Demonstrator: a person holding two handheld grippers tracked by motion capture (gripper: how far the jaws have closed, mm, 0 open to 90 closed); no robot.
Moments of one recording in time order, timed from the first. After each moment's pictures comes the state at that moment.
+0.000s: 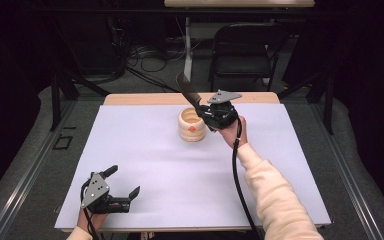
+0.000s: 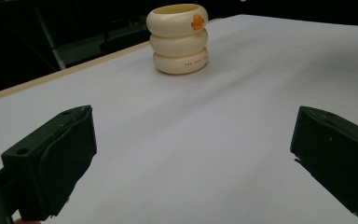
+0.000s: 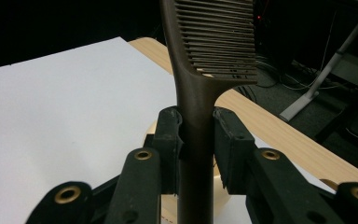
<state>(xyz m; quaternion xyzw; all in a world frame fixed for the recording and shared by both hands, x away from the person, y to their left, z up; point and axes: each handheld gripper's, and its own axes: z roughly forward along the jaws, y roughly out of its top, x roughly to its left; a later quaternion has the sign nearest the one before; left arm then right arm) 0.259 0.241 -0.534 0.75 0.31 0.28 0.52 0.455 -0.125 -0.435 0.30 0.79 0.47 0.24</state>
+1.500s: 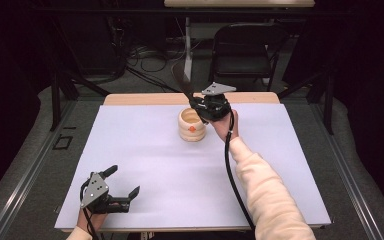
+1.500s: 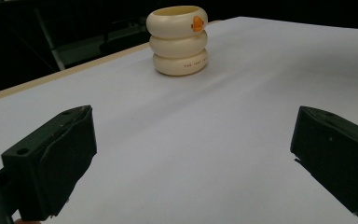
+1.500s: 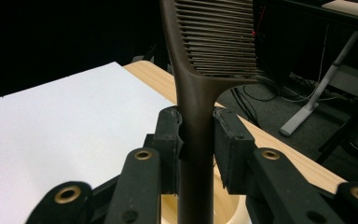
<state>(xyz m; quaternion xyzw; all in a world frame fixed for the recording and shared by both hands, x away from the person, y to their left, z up) 0.259 0.242 -0.534 0.74 0.31 0.27 0.52 0.477 -0.108 -0.430 0.30 0.77 0.50 0.25</state>
